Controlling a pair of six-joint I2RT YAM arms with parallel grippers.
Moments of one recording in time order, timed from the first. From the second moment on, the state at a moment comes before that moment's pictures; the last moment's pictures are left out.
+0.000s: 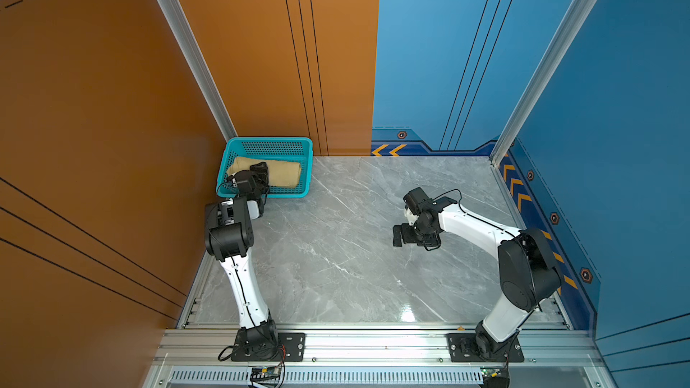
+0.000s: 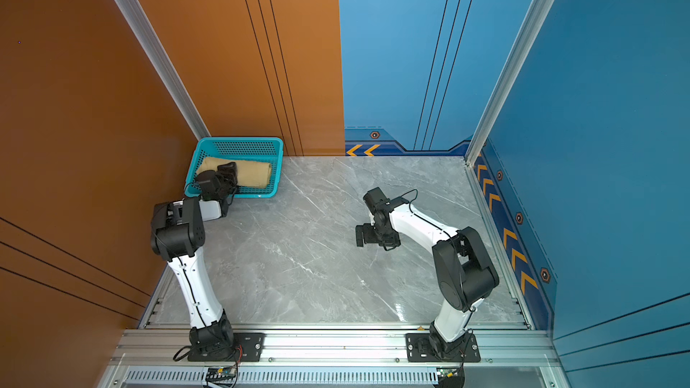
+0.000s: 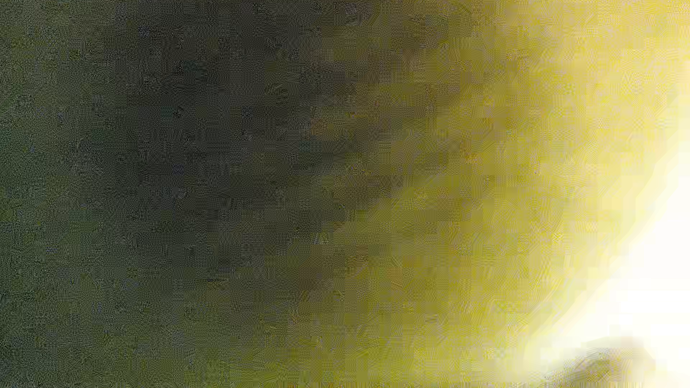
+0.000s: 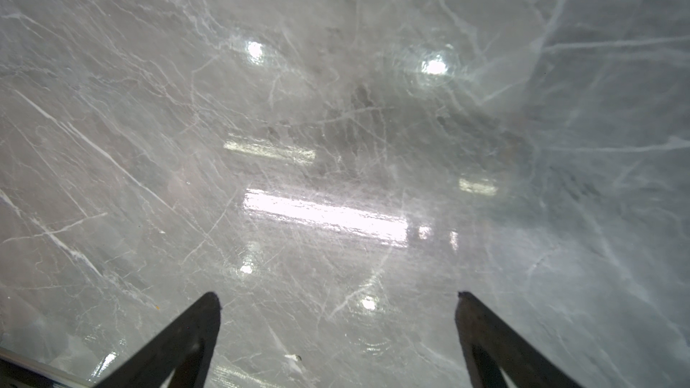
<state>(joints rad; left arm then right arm) 0.27 2.18 1.28 0.62 0.22 -1.40 0.49 1.72 1.19 -0.83 -0.14 0.42</state>
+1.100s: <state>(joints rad) 0.25 1.58 1.19 -0.22 0.23 -0.97 0.46 1.70 1.26 -0.79 -0.11 0.32</state>
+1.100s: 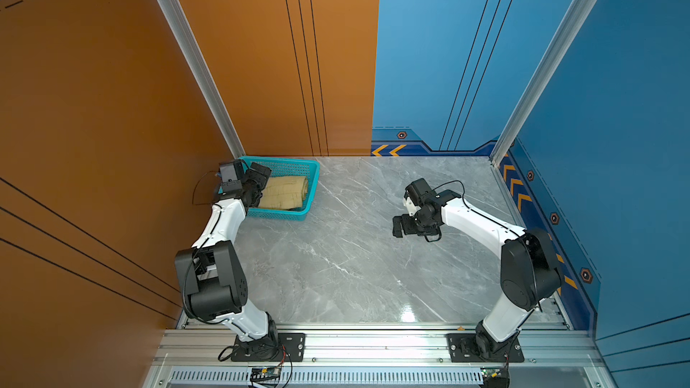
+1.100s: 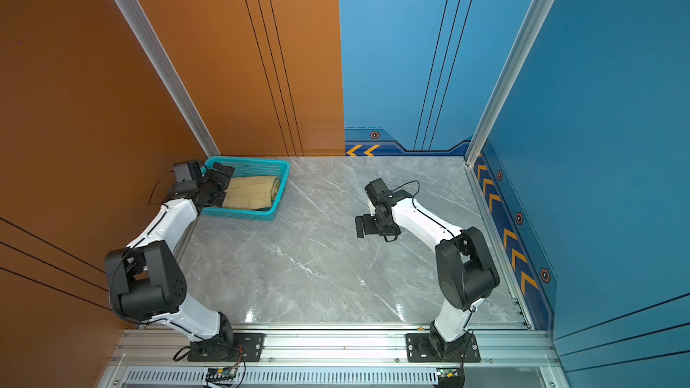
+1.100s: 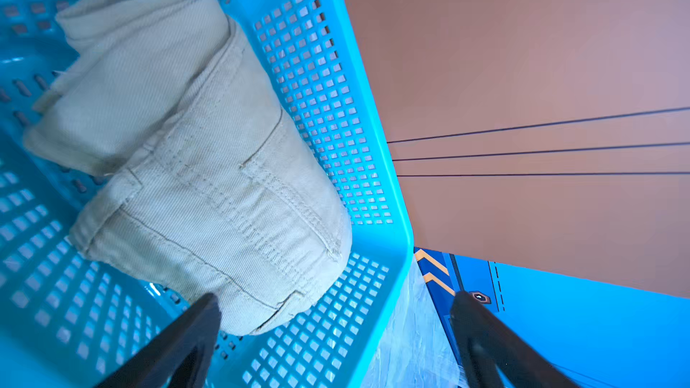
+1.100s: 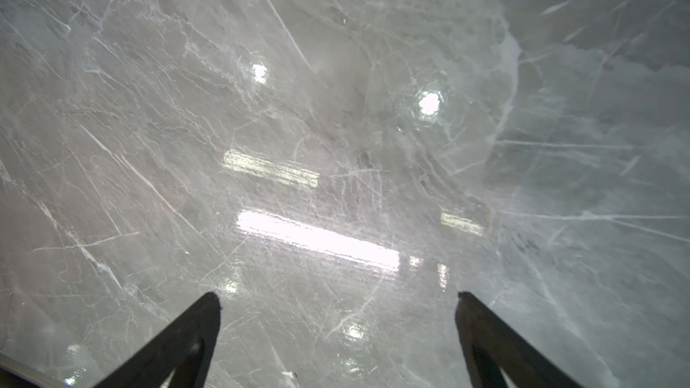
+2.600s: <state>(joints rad) -0.14 1.53 0.34 1.04 -0.31 0.03 0.00 1.53 0.35 0.78 0.06 0.06</state>
